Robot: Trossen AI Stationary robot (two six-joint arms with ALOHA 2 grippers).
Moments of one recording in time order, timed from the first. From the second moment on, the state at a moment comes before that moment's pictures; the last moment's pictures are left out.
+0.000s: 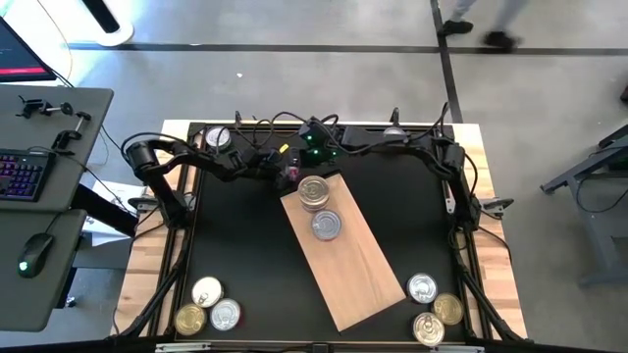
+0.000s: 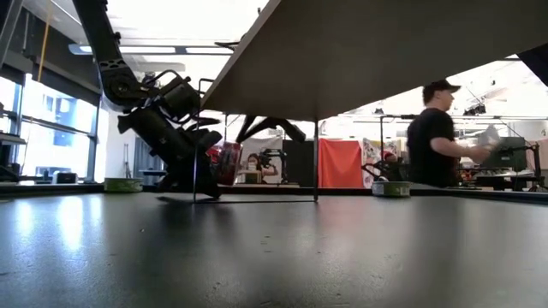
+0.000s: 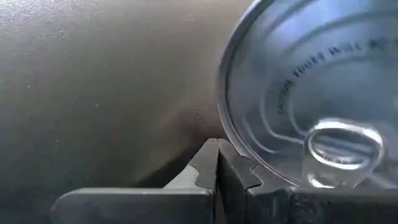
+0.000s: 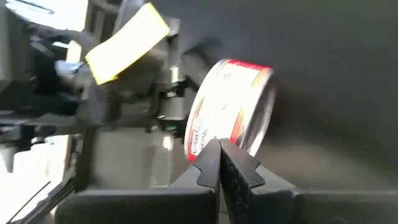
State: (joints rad) left arm 0.53 1.71 0.56 0.40 0.16 -0.44; right arm -0.32 2.11 1.69 -0.42 -0.18 1.00
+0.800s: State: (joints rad) left arm 0.60 1.70 0.61 0.36 0.22 -0.41; right arm -0.33 2.12 1.69 -0.36 -0.13 0.96
